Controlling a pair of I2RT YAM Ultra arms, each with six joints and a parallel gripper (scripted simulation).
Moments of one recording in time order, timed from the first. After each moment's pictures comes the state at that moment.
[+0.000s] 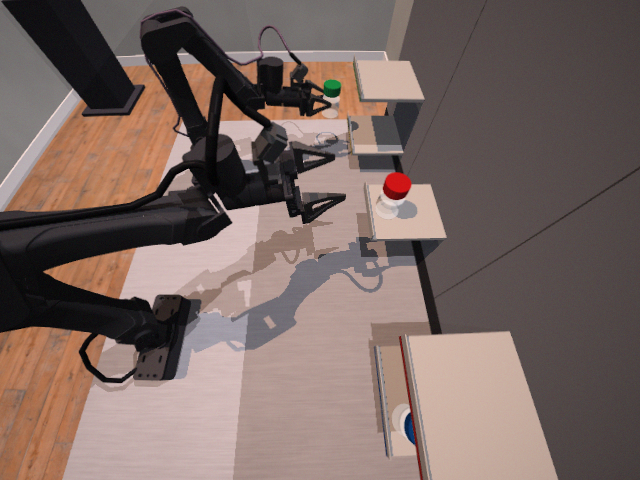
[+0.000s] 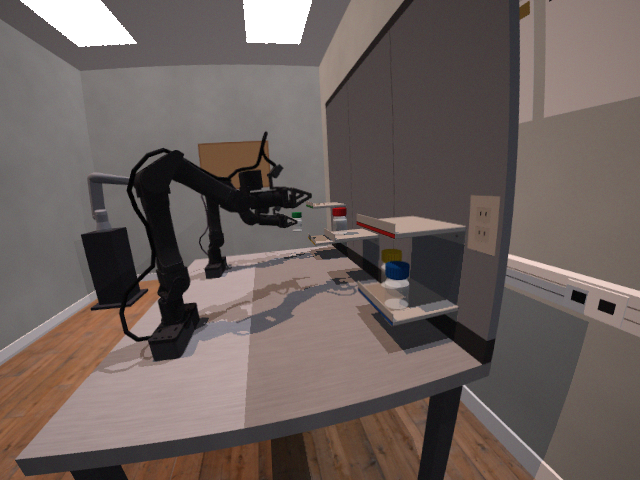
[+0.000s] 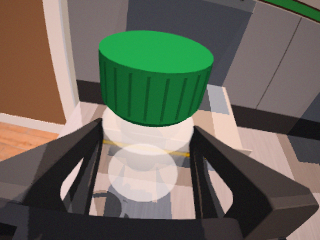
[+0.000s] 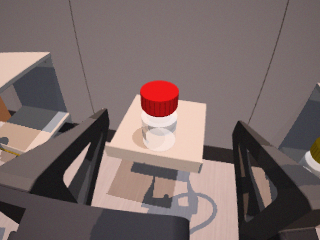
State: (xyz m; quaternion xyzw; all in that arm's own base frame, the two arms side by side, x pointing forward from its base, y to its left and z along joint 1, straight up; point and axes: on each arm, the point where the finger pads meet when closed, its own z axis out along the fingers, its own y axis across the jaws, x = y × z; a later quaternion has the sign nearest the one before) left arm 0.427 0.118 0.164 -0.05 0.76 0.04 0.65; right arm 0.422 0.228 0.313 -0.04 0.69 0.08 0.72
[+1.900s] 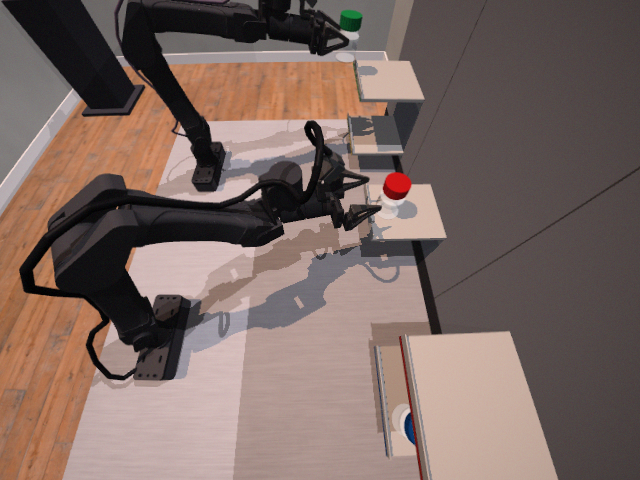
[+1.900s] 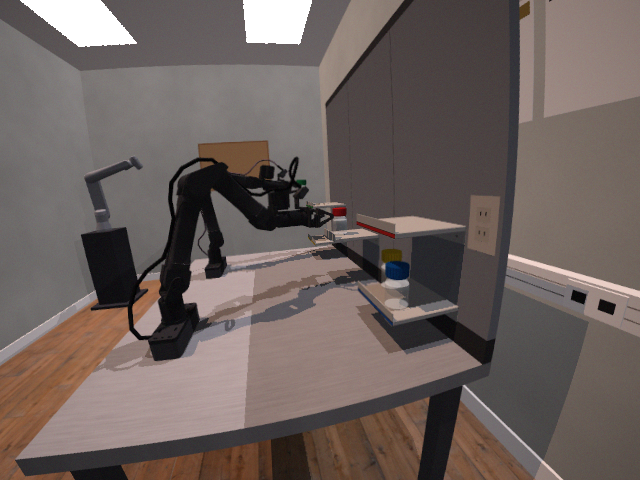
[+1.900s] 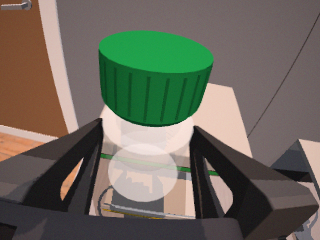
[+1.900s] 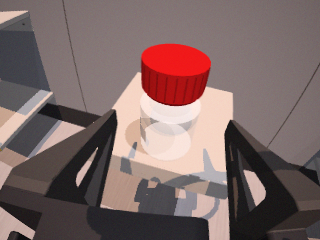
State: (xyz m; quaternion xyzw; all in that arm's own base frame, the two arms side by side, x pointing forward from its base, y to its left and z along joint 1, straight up) left arm 0.464 0.119 0.340 -0.06 0.77 0.04 0.64; right arm 0.504 0.257 0.229 -0.08 0.71 0.08 0.69
